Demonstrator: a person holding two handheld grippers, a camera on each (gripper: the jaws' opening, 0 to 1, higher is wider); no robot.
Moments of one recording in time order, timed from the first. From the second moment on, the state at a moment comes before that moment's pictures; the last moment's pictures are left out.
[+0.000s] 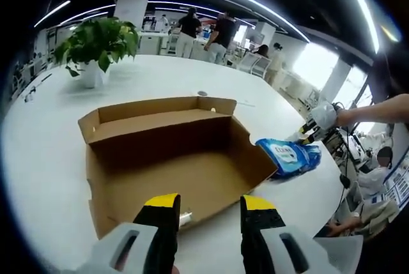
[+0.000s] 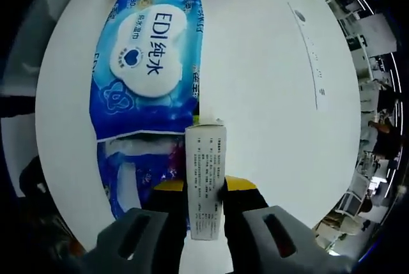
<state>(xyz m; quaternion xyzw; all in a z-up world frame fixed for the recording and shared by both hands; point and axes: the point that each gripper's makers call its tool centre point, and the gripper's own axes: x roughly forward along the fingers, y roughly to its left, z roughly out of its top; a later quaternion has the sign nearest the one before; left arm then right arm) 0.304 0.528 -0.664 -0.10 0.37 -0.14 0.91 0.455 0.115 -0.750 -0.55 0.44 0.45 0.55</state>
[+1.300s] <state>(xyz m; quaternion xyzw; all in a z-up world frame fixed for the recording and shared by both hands) 0.300 0.531 -0.655 -0.10 0.36 -0.15 0.91 0.458 0.096 -0.719 -0.55 0.44 0.40 0.58</state>
